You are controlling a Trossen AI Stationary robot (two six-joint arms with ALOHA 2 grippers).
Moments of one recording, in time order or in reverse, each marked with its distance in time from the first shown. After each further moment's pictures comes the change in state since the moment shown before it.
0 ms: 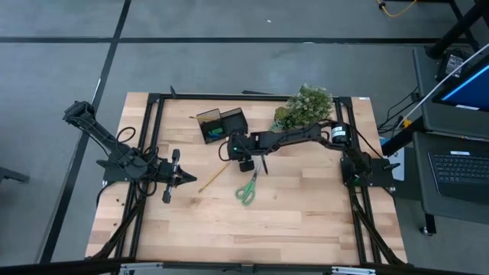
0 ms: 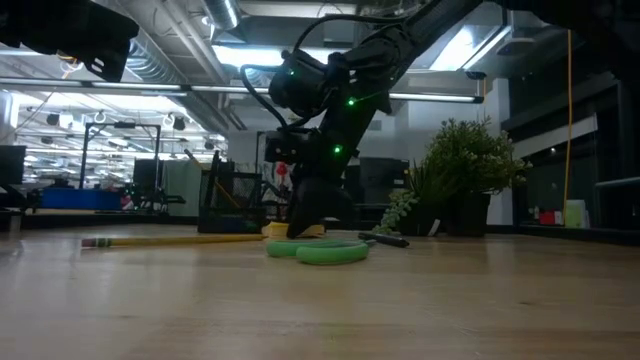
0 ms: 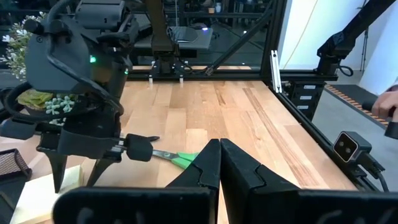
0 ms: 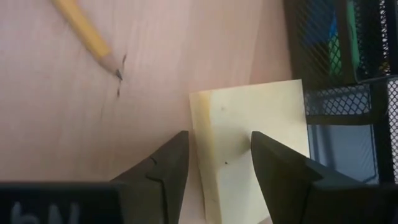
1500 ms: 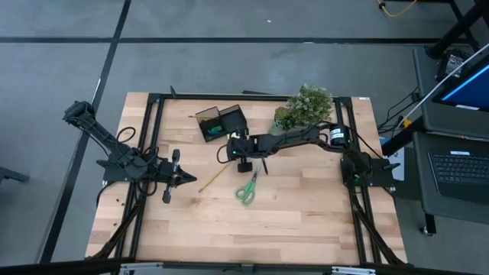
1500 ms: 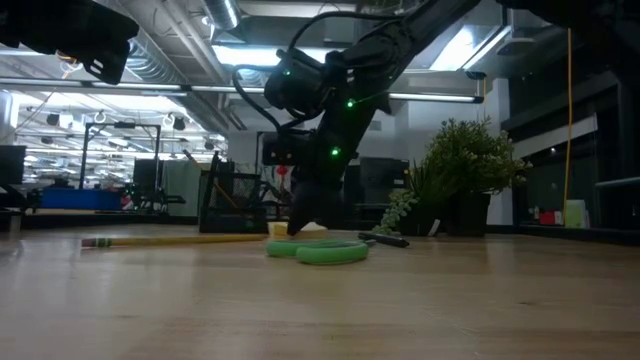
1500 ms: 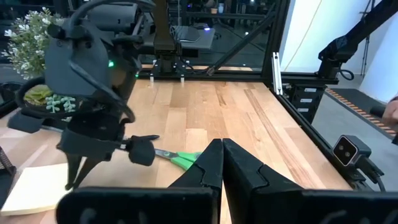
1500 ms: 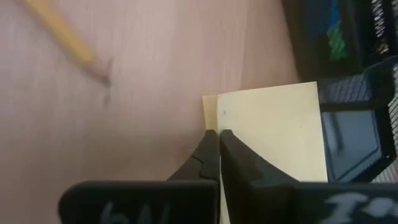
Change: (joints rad) left arm 0.000 0.000 0.000 0.001 0.000 -0.035; right arm 0.042 0.040 0.001 -0.038 0.064 0.103
